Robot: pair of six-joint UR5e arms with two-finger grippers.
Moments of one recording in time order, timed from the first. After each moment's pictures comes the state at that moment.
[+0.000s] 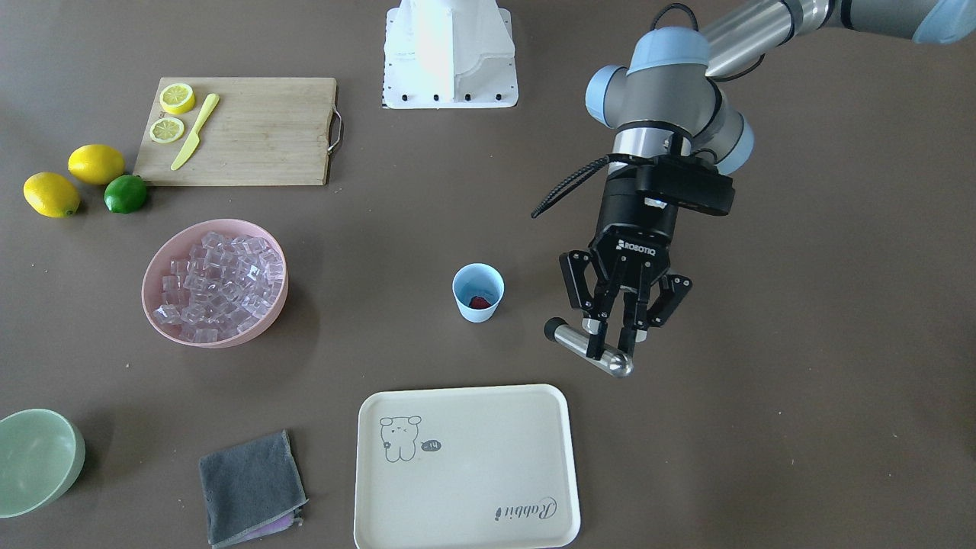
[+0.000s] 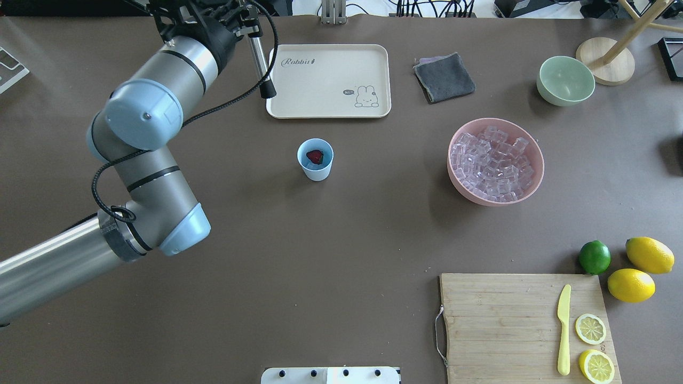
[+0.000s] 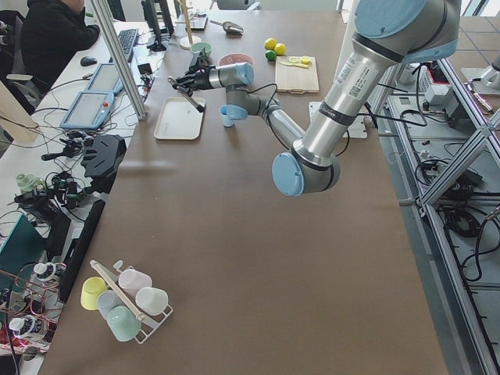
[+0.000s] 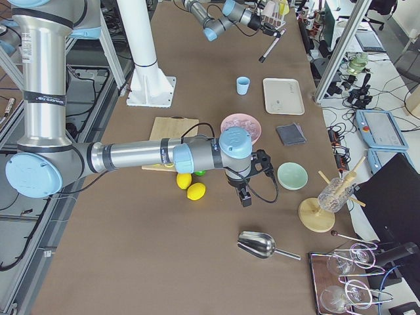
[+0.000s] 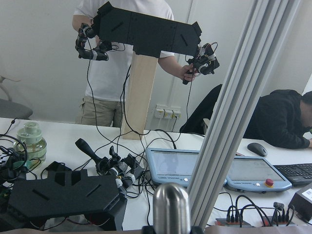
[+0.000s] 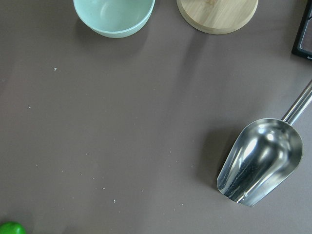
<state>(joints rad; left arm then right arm) -0.63 -2.20 -1.56 -2.47 -0.98 -1.02 1.56 -1.64 1.78 -1.49 2.39 -0.20</state>
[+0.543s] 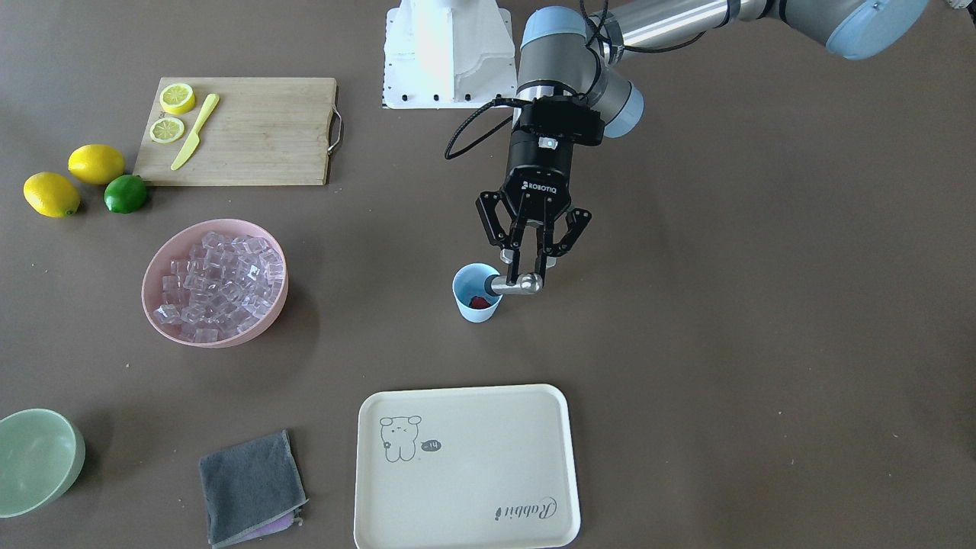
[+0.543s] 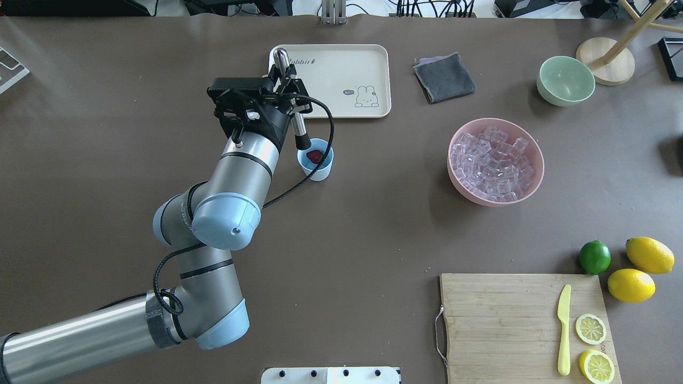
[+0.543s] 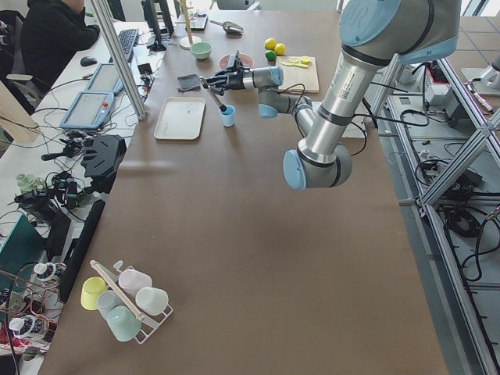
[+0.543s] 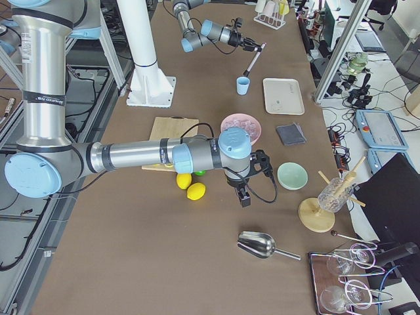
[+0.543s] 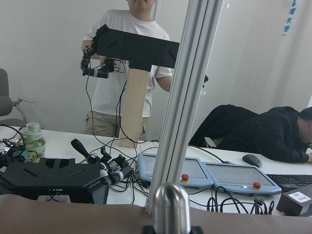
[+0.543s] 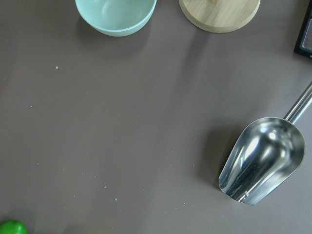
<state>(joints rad) -0.42 -2.22 -1.57 -2.43 -0.69 -1.01 1.56 -1.65 1.78 -1.49 2.39 -0.20</state>
